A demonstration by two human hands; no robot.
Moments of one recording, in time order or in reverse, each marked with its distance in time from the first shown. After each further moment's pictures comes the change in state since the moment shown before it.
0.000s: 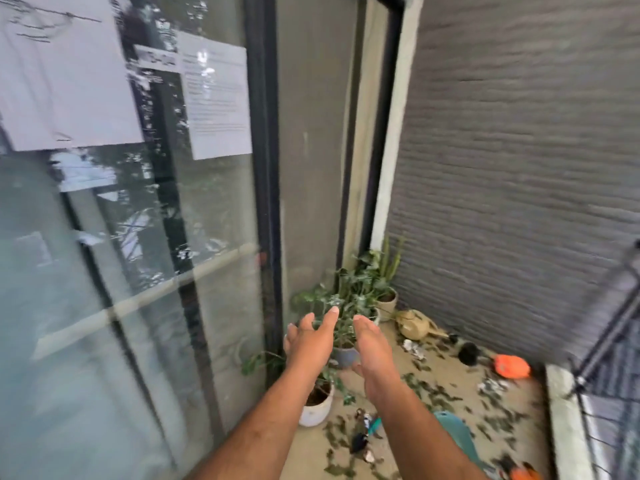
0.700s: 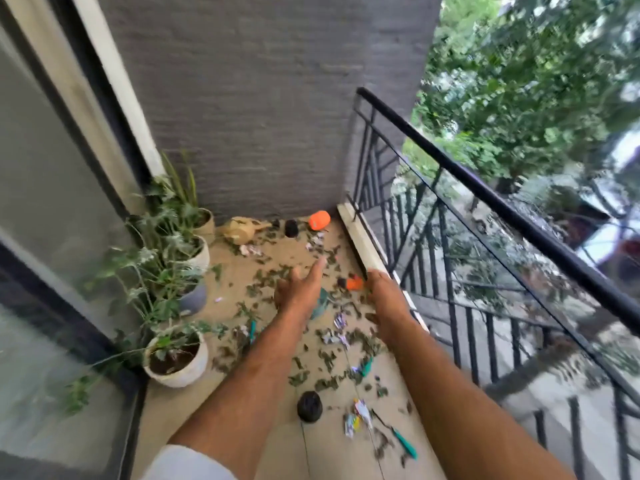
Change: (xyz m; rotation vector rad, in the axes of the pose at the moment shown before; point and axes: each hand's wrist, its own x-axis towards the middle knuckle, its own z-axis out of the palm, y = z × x) left_hand -0.020 -0.014 0.225 0.269 -0.681 0.131; right_hand -0.074 0.093 -0.199 0.189 0.842 0.230
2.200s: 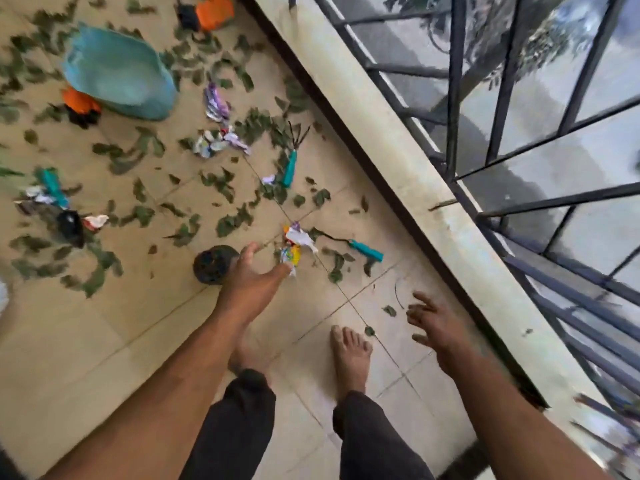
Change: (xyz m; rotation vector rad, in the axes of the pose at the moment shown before) left_hand 0.241 -0.450 0.395 0.593 -0.508 -0.148; right_hand 0.205 0.646 -0.248 -0.047 0.349 0.809
